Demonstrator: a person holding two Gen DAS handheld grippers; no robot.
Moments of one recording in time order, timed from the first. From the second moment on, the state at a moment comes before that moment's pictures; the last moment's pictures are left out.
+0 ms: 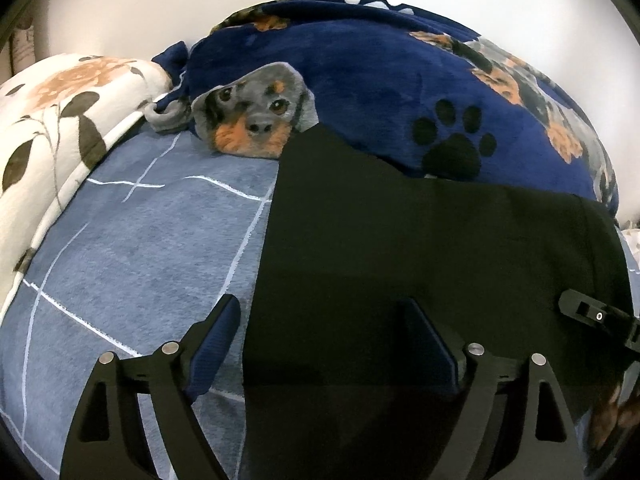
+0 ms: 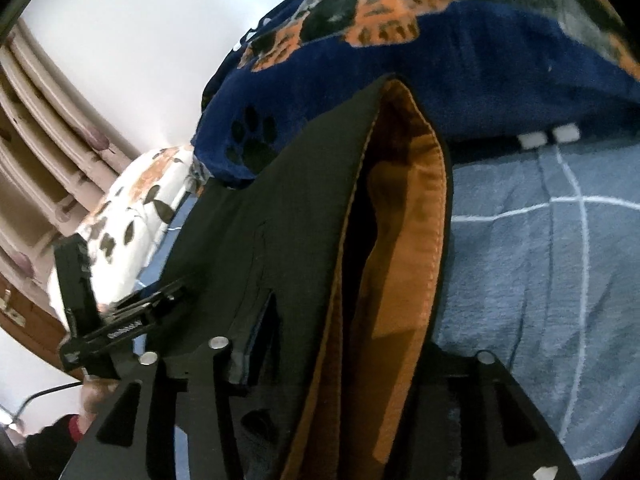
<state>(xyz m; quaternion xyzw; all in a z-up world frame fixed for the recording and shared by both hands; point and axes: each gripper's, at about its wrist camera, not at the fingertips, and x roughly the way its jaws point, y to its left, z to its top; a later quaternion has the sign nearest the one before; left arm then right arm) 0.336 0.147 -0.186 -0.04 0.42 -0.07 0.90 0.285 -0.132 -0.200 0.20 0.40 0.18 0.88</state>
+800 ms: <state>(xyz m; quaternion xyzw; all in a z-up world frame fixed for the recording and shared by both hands) 0.331 0.143 -0.185 -0.01 0.40 -0.05 0.91 0.261 -0.101 -0.175 0.05 0.34 0.00 0.94</state>
